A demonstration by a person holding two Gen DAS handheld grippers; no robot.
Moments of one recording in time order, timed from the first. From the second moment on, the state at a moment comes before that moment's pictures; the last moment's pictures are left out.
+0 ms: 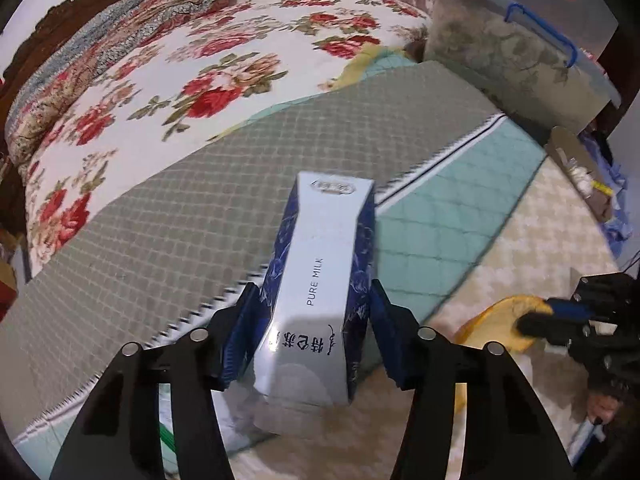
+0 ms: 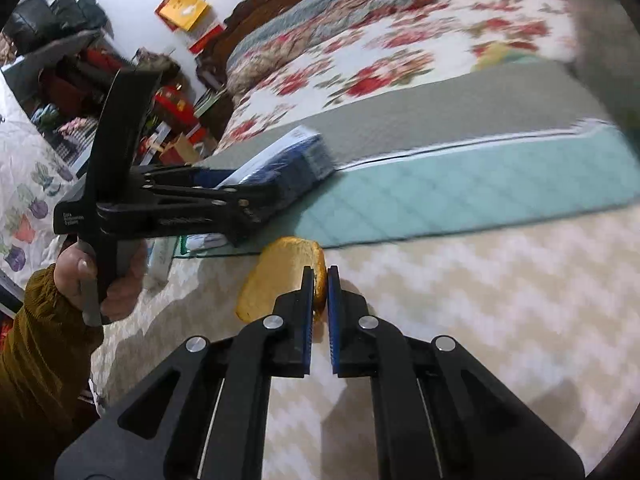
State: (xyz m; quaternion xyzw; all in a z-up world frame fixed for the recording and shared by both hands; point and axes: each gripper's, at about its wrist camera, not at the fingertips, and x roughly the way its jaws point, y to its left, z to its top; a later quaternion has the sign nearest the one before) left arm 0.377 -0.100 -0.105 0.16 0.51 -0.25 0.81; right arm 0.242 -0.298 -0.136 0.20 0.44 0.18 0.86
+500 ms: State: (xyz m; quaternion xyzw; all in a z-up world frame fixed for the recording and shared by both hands) left arm 0.281 -0.294 -0.047 0.15 0.47 -0.42 0.76; right arm 0.115 -0.523 -0.075 0.23 0.33 -0.03 0.92
